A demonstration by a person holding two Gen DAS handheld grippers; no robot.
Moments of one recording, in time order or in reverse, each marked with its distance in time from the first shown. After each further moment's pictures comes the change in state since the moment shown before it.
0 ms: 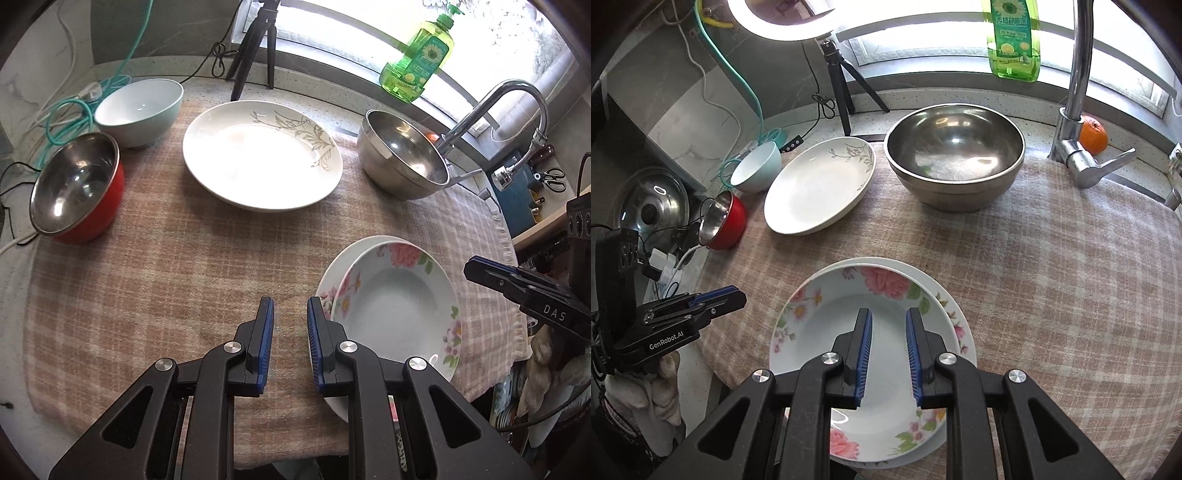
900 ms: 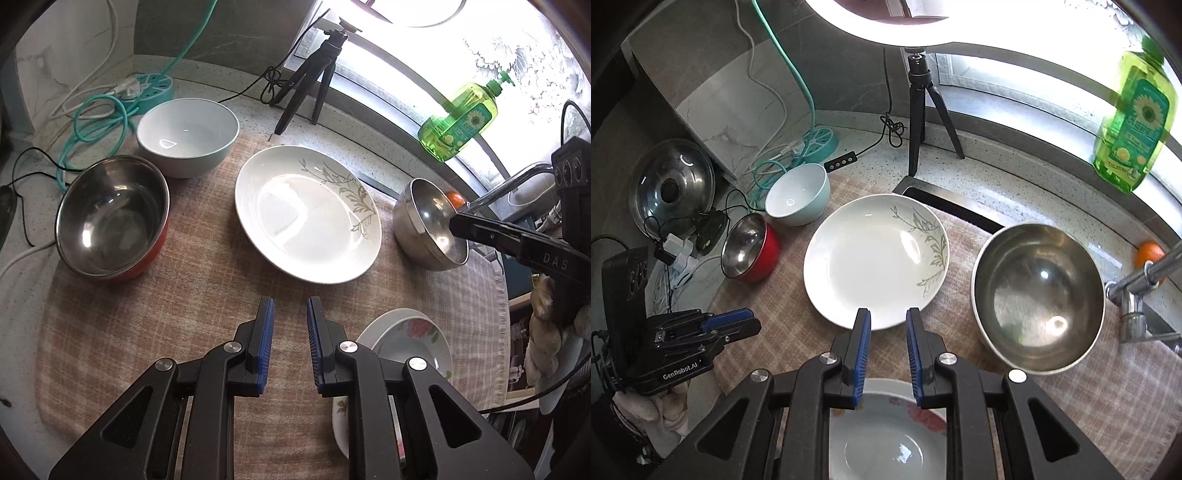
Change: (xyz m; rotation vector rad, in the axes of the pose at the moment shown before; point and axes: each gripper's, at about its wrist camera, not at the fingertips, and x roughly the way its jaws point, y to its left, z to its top) left arm -0.009 0.048 0.045 -0.178 -0.052 -0.019; right arm 0.039 0.065 0.132 -0.265 0.079 0.066
